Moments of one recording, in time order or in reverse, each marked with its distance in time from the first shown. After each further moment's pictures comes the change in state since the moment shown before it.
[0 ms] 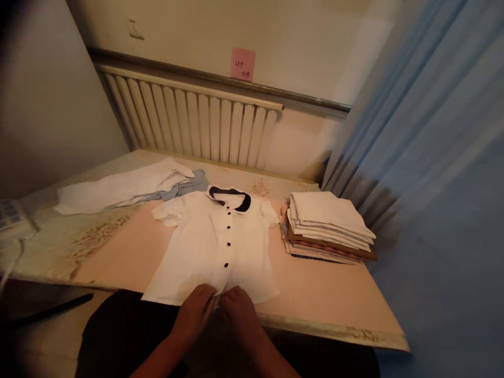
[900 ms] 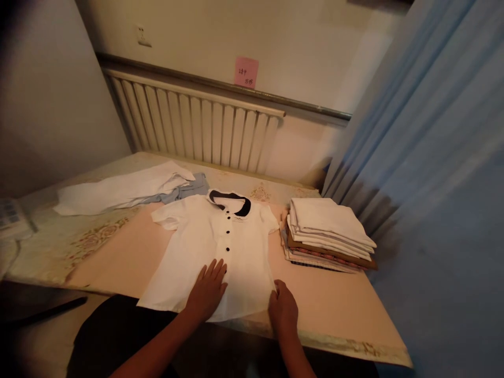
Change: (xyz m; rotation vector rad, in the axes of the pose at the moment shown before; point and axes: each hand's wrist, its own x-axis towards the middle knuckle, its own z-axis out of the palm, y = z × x) left_hand 0.057 -0.033 0.049 0.461 0.140 0.129; right_hand -0.046 0.085 -0.048 -0.107 0.254 0.836
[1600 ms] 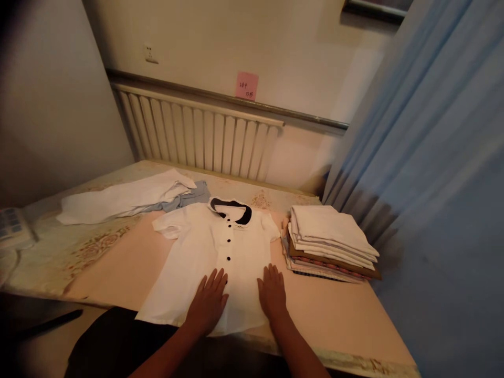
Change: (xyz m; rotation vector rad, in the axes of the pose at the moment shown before) left_hand -0.001 -0.001 0.002 0.023 0.004 0.018; right_hand 0.062 -0.010 0.053 -0.380 0.052 -0.427
